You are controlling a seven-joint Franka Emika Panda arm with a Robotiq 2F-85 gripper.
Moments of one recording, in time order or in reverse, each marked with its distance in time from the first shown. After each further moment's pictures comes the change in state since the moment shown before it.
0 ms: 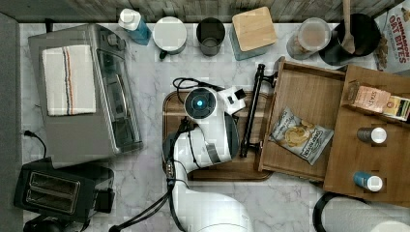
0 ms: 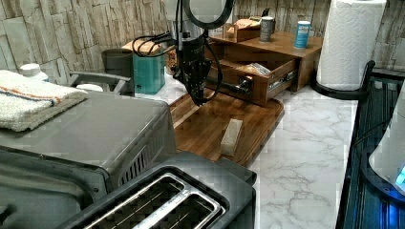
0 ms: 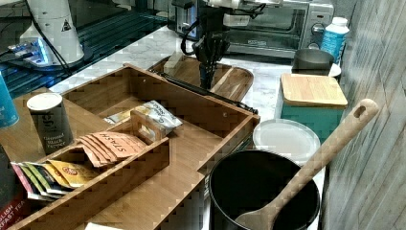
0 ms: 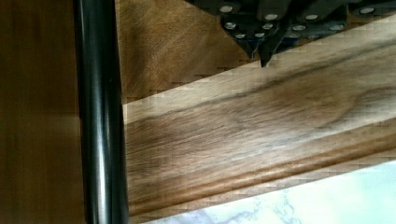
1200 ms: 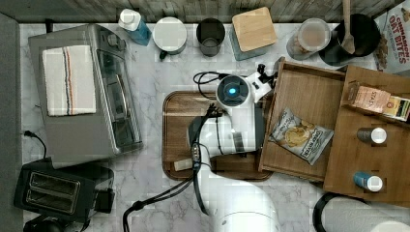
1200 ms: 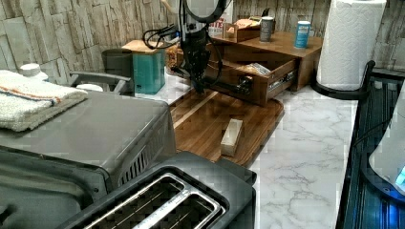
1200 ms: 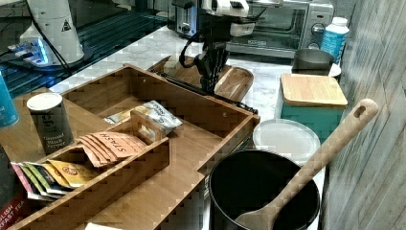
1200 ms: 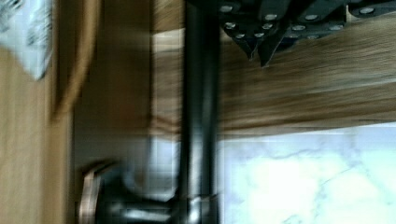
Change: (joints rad) arm -0.110 0.061 -0.029 0.109 0.011 0.008 -0.323
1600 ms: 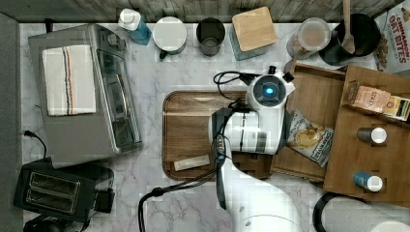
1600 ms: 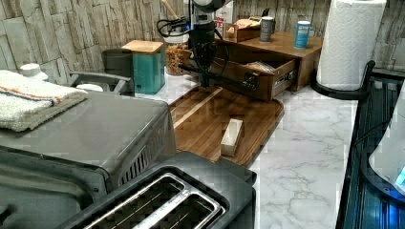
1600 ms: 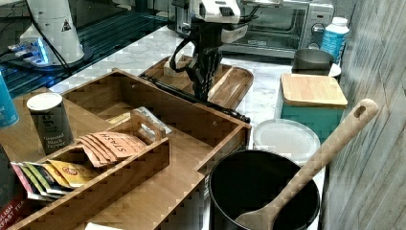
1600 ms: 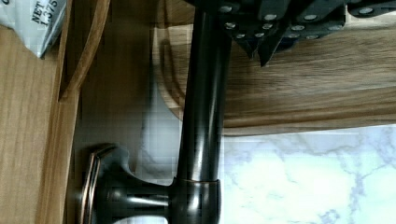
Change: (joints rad) arm -0.108 -0.001 0.007 0.016 0.164 -0.001 -0.238
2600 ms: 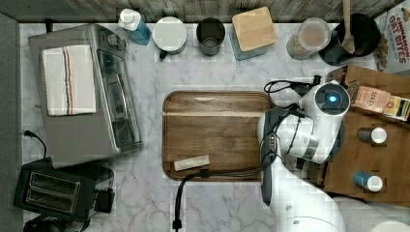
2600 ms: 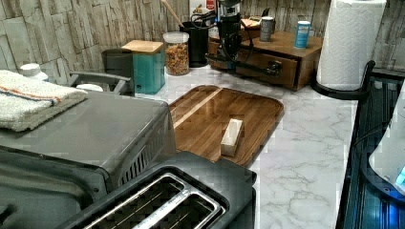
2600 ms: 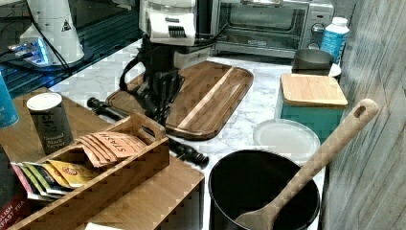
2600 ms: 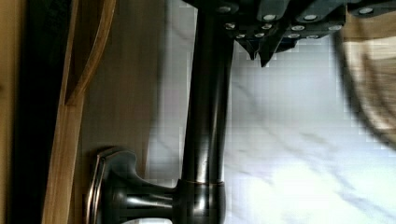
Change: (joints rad) arm -0.129 0.055 -0.108 0.080 -0.062 -0.032 -0.167
